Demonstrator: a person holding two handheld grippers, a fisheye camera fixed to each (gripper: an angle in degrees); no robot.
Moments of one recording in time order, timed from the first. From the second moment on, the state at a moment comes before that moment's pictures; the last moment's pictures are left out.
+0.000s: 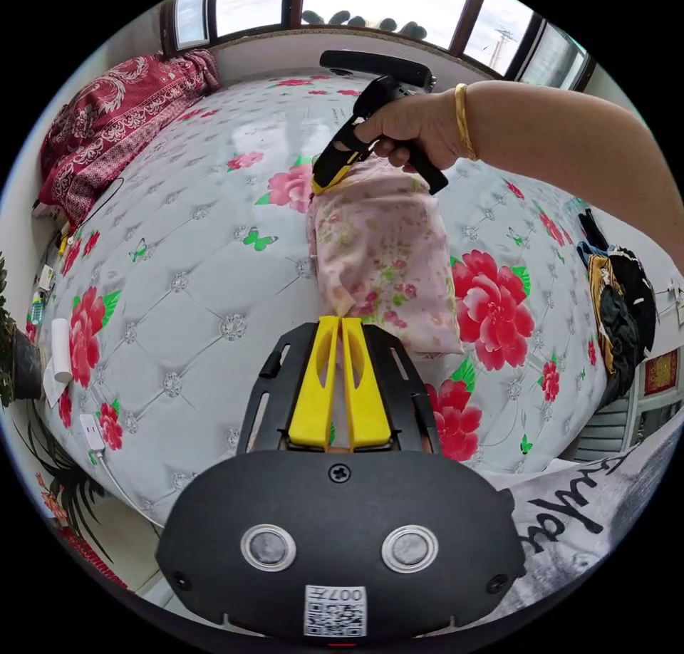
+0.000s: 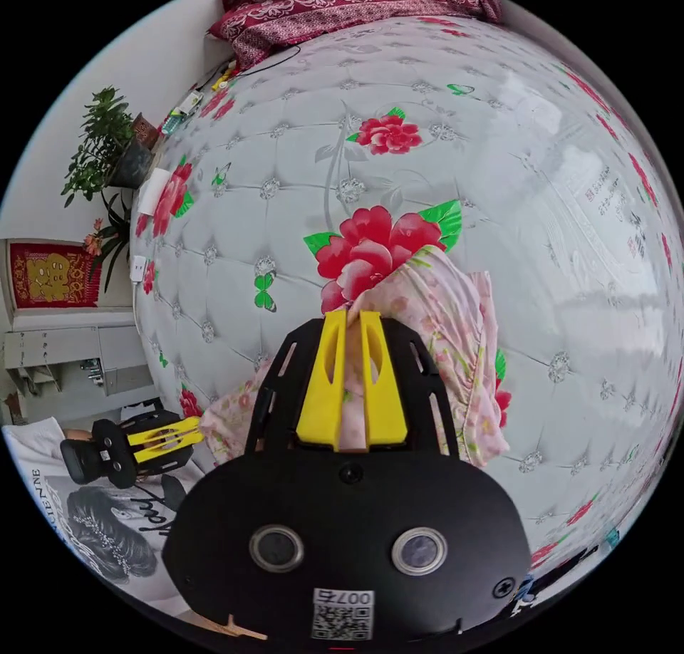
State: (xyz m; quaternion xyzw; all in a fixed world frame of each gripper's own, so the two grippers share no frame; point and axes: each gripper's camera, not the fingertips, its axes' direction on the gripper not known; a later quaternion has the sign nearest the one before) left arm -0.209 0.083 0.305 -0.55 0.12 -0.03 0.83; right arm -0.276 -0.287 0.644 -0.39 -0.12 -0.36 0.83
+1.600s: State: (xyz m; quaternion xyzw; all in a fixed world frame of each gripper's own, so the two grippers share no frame) left arm -0.404 -0.010 0.479 -0.57 0.28 -0.57 0.52; right arm -0.008 -0.332 0.634 -0.37 -0.41 -0.06 0.83
